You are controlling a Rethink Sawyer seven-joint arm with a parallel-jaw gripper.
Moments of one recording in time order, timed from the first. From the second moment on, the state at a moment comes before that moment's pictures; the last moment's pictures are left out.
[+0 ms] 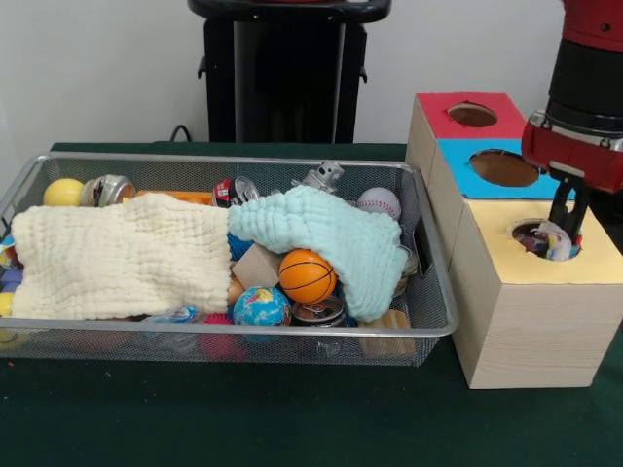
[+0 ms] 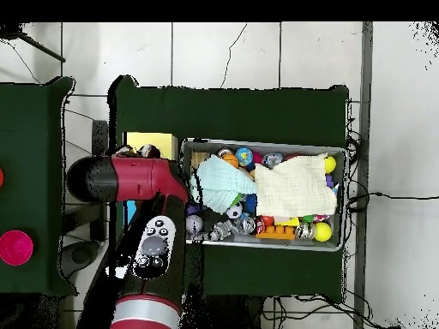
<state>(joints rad) 0.25 -0.46 -0.21 1.39 0.21 0.51 2.59</state>
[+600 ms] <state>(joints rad) 0.16 -0.43 -0.18 1.40 0.20 0.49 2.59</state>
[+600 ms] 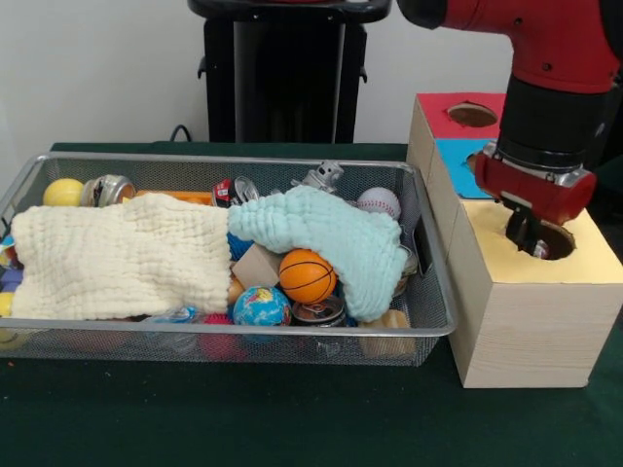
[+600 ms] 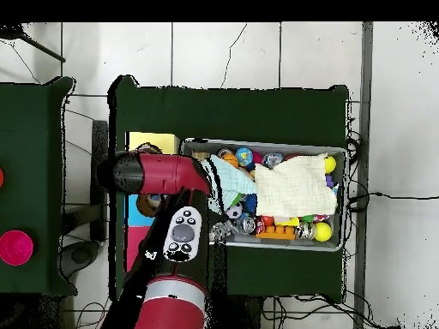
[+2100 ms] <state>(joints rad) 0.21 -0.66 -0.23 1.69 0.15 0.42 2.59</state>
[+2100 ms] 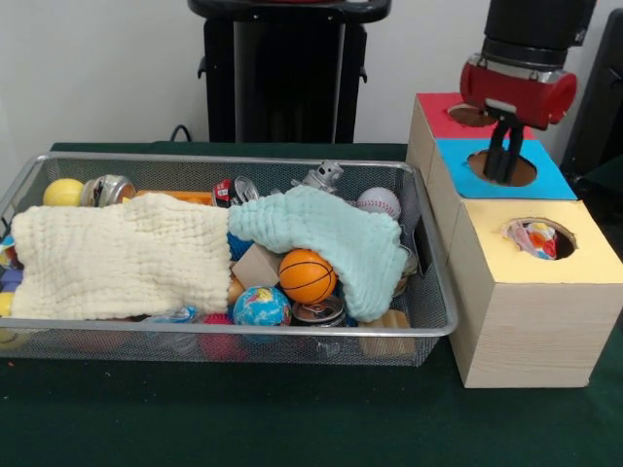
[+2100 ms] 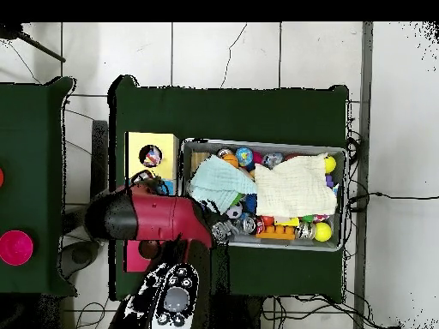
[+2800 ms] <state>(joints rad) 0.18 -0.58 -0.23 1.56 0.10 0.64 2.59</state>
